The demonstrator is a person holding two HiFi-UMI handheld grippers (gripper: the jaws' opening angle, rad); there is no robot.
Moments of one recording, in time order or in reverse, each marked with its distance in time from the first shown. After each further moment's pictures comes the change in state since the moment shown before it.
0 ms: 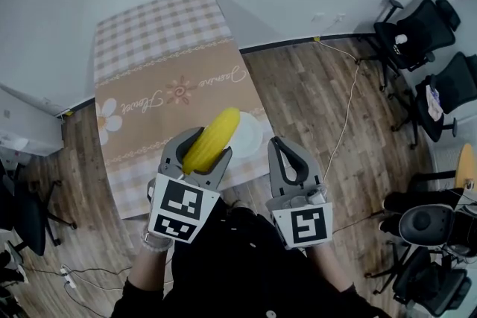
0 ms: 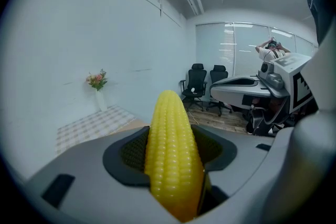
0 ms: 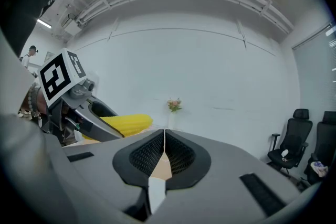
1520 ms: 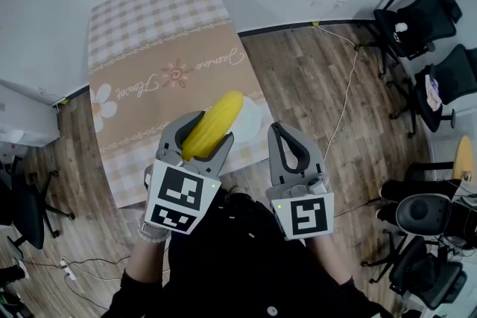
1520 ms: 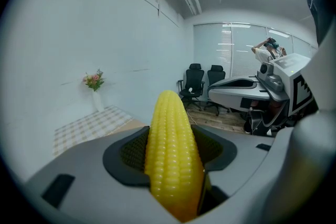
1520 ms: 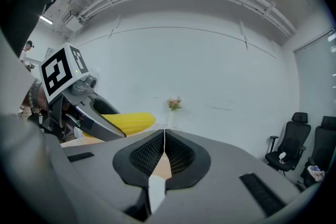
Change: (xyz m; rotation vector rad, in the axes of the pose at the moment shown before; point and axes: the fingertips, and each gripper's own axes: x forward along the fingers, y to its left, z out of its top) left arm 0.003 -0.007 0.000 0.010 0.001 -0.030; right arm -0.001 0.003 -0.003 -0.036 0.006 -0.006
